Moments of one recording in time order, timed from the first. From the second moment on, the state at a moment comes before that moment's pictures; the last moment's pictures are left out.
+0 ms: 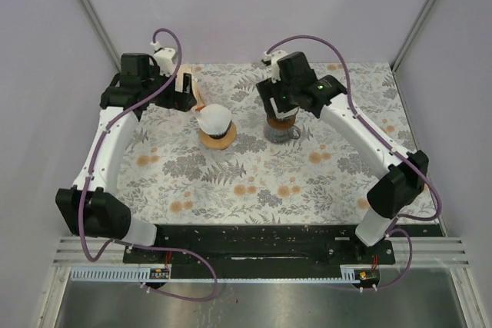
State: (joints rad) left arm -0.11 1.47 1.50 -0.75 0.36 0.10; right arm 0.64 1.73 1.79 -0.80 0.07 0.04
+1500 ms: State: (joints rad) left arm 0.16 1.26 0.42 0.46 0.02 -0.15; right arm -0.08 1.45 0.58 0.53 0.24 0.21
